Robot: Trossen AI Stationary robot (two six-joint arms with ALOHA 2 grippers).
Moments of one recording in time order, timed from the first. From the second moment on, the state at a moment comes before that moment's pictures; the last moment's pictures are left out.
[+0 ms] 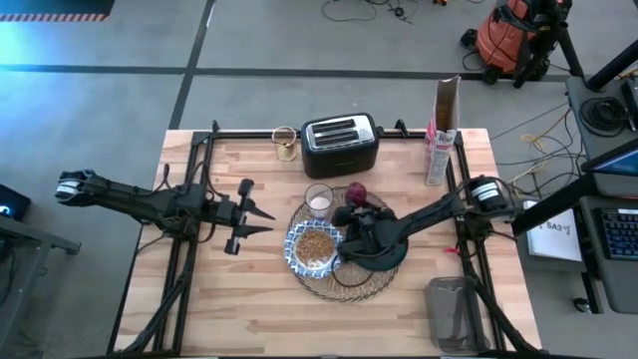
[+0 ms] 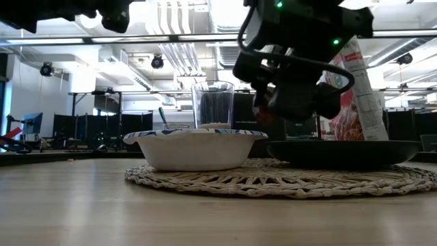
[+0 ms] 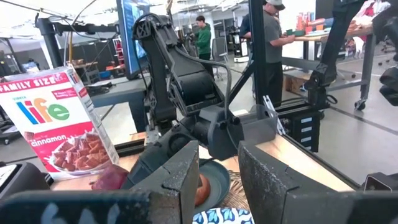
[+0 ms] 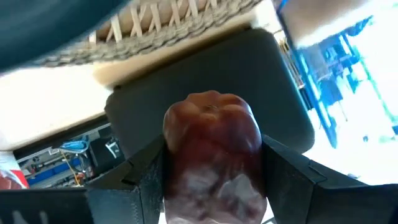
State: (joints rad) left arm -0.14 0.76 0.41 0.38 0.06 0.15; right arm 0.24 1.89 1.19 -0.70 1.11 -1.26
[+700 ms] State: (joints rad) left arm -0.14 0.87 0.43 0.39 0.06 0.18; right arm 0.24 1.95 1.22 -0.70 0.91 -1.26
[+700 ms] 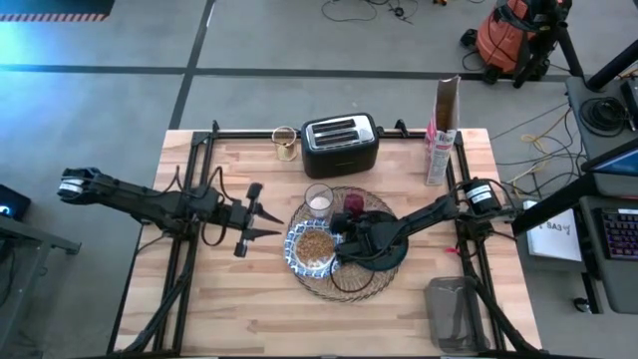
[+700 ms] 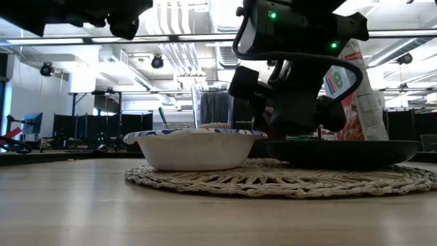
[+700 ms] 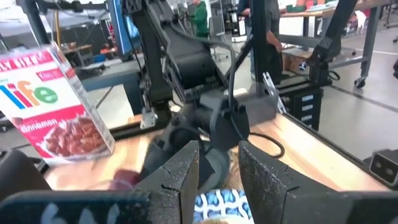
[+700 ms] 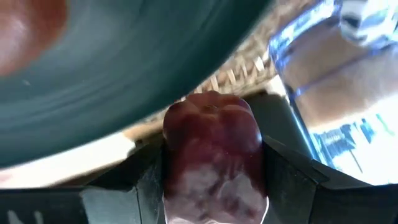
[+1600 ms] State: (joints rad) left arm -0.14 0.88 0.55 0.19 0.06 0.25; right arm 0.16 1.95 1.22 -0.69 0.88 -1.27
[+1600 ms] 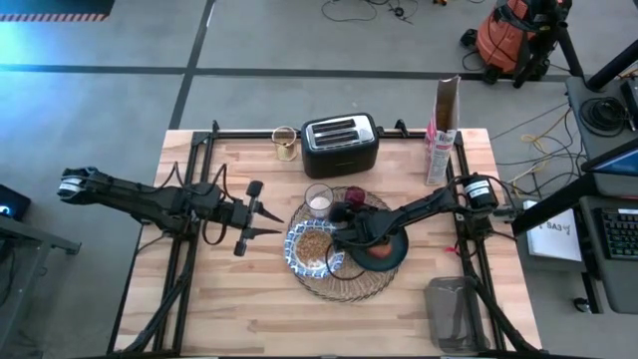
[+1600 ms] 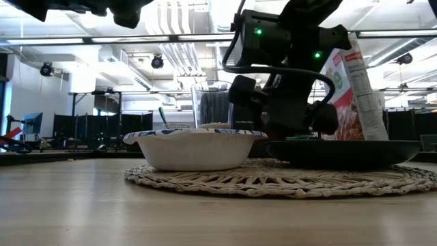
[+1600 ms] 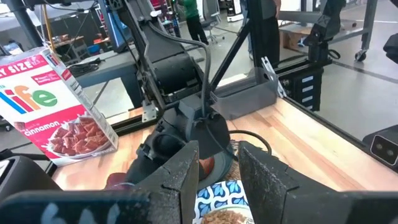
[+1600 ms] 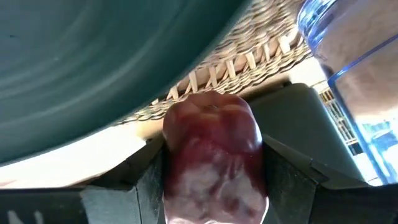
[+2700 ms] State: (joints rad) left arm -0.14 0.88 0.55 0.17 0.06 0.26; right arm 0.16 1.95 1.22 -0.62 0.76 -1.07
